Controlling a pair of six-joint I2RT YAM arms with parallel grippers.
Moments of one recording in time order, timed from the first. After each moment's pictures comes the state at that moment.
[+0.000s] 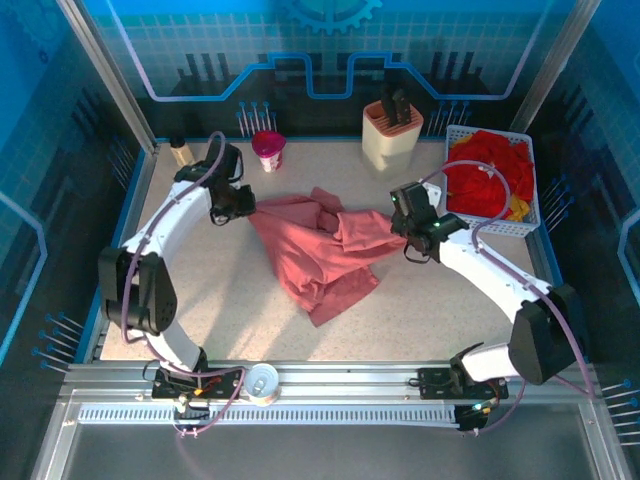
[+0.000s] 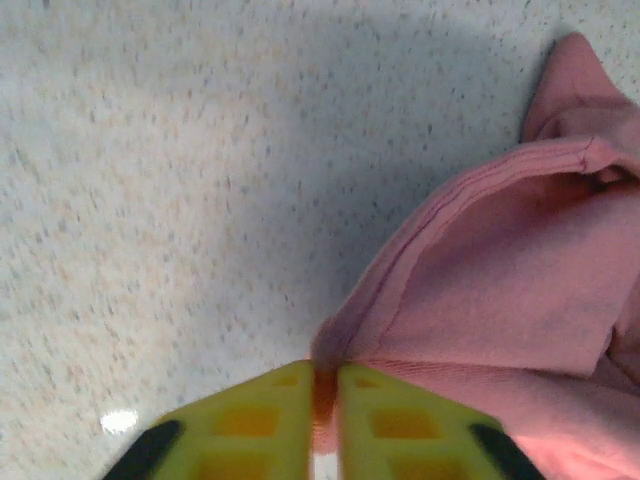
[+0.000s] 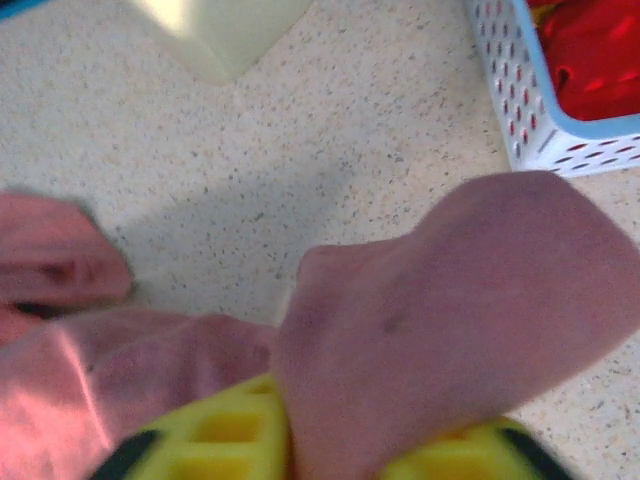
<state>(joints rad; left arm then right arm) -0.14 1.69 1.44 -0.88 0.07 -0.43 0.45 1.39 1.03 -0.55 0.39 0.72</state>
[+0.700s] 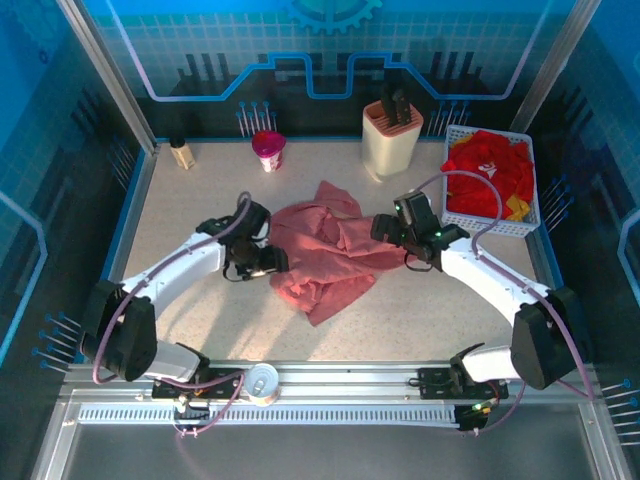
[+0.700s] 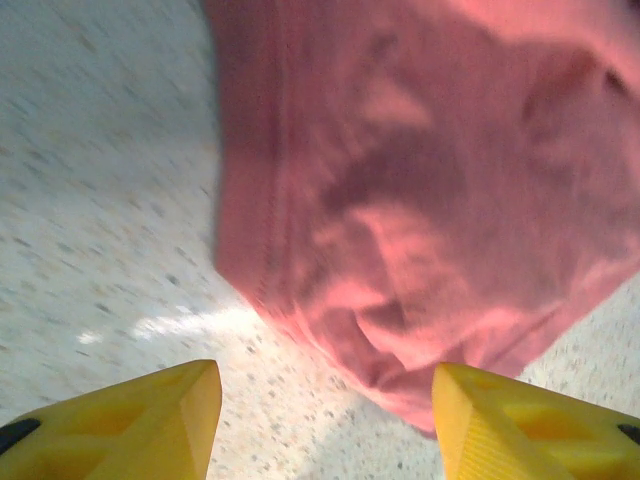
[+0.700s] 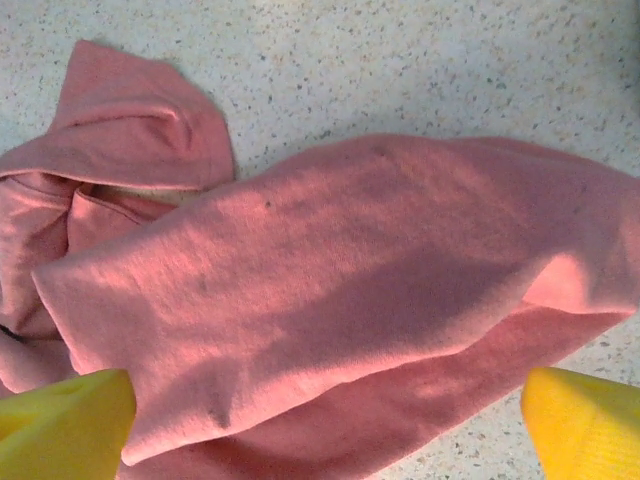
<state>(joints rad) -0.42 1.41 0.95 -0.79 0.22 -0.62 0.44 1.35 0.90 -0.44 0.19 0.61</state>
